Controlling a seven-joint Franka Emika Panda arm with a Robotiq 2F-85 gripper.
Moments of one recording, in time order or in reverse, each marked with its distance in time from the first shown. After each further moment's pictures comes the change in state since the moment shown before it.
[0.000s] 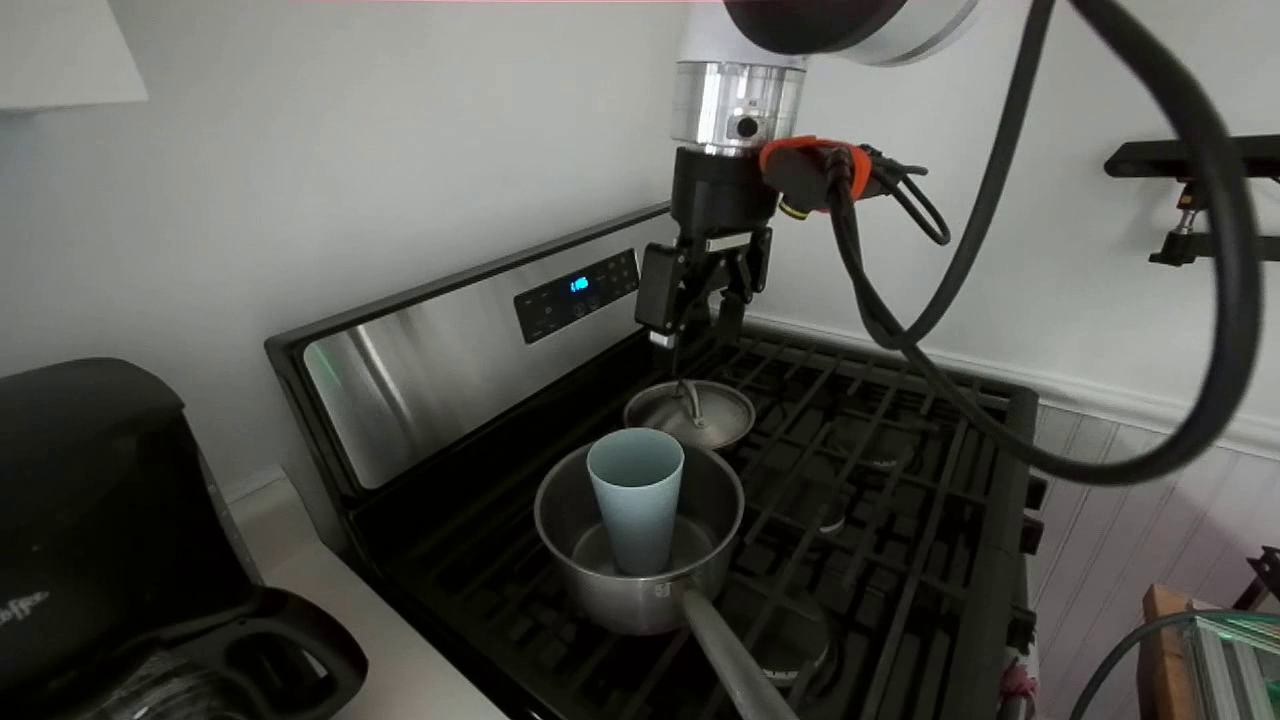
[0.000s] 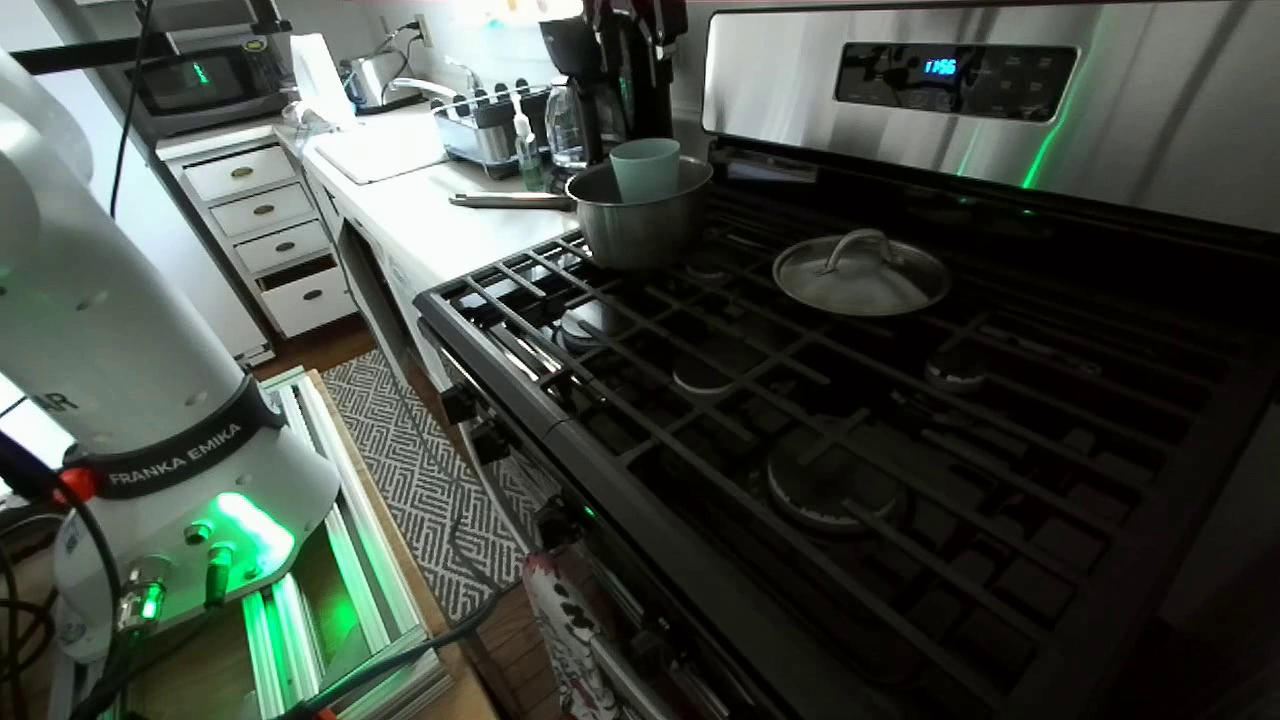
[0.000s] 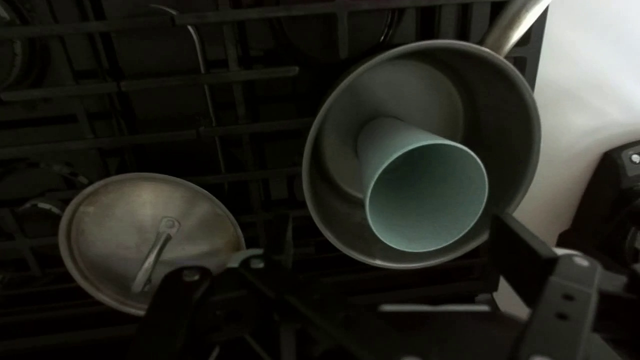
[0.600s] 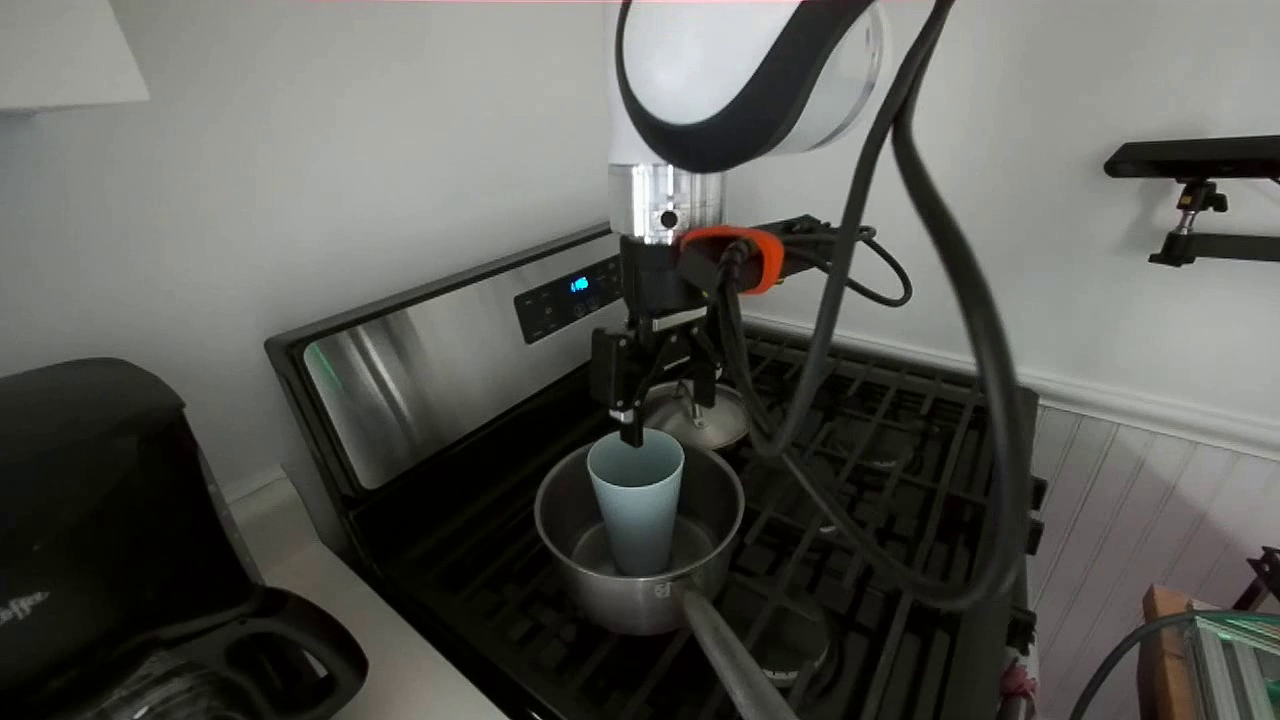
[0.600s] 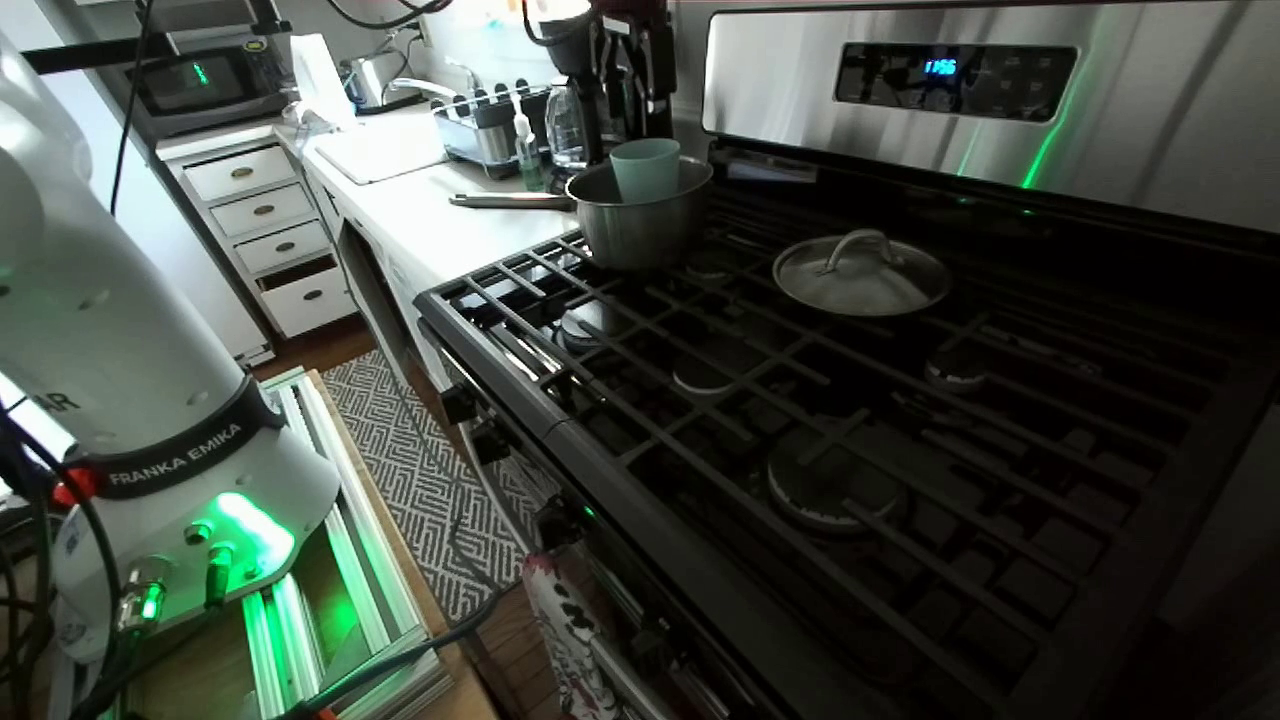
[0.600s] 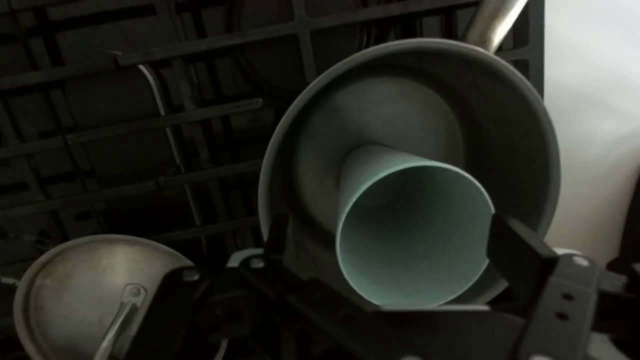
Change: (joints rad) arm 0.013 0.179 0.051 0.079 -0.019 -0.019 0.181
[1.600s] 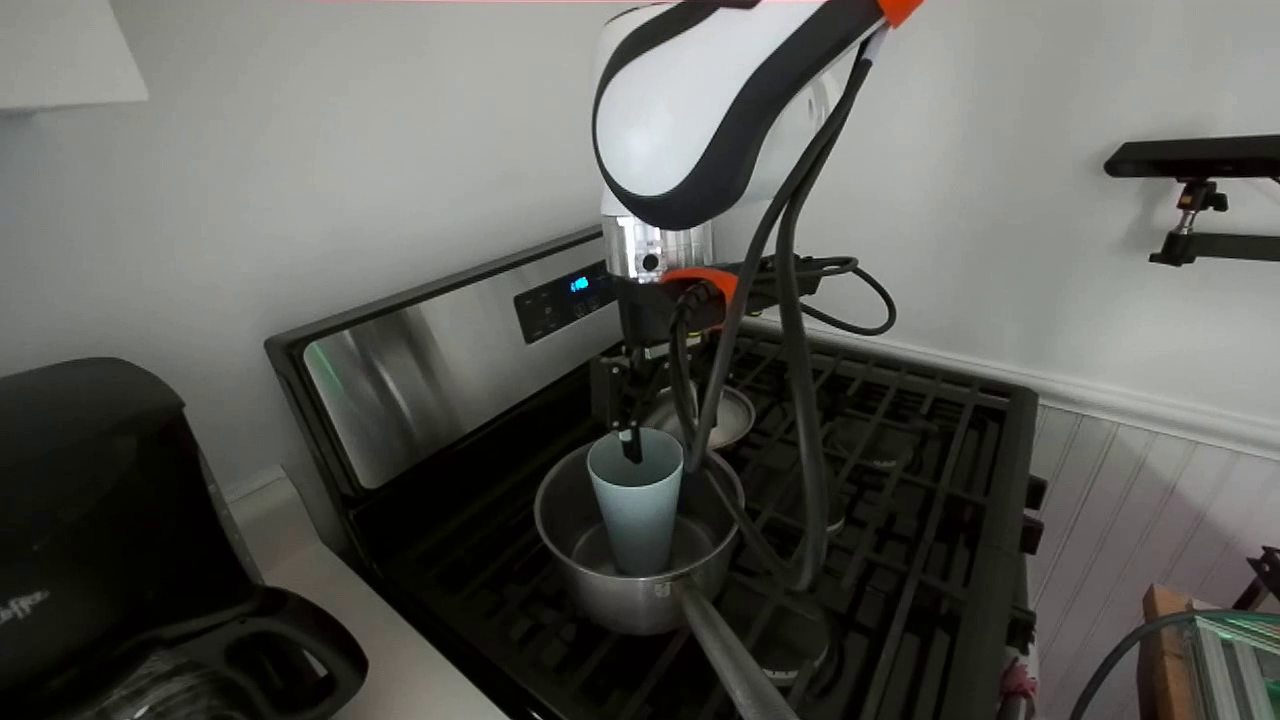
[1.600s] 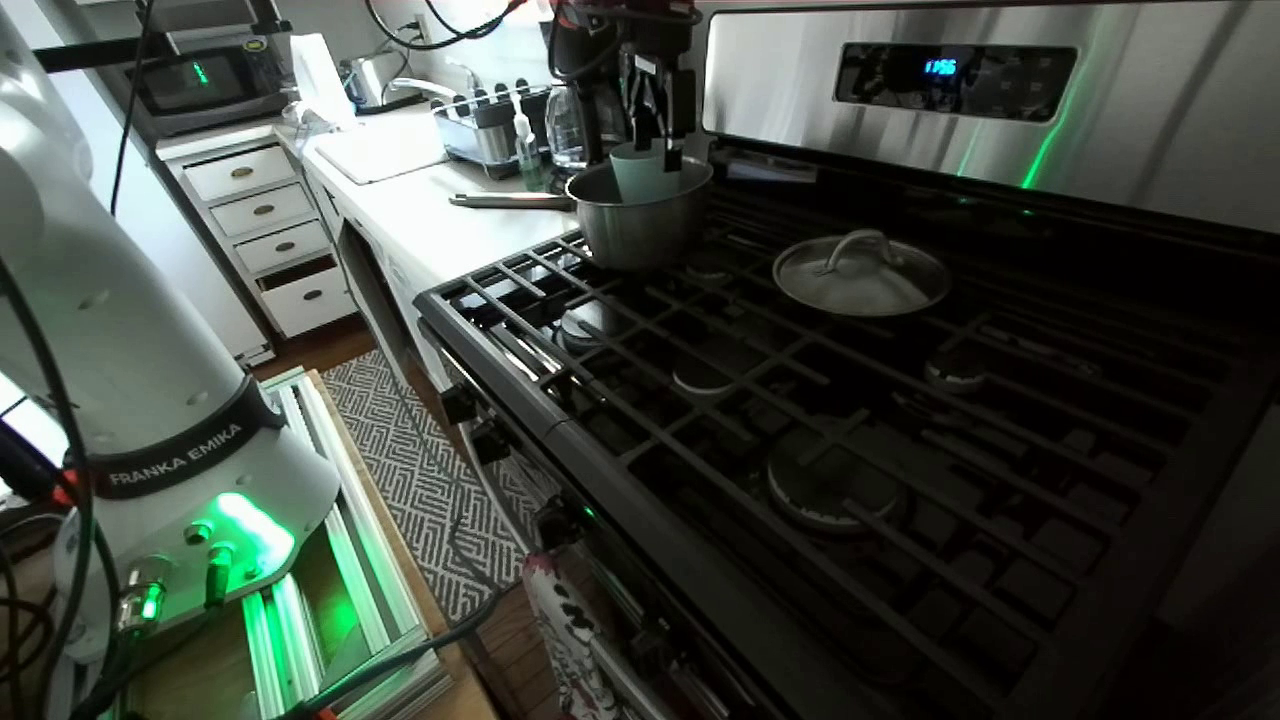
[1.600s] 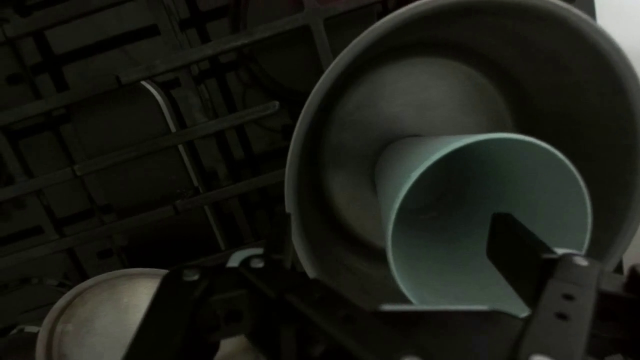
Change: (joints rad) arm -0.003 0.119 -0.032 0.062 -0.015 -0.003 0.092
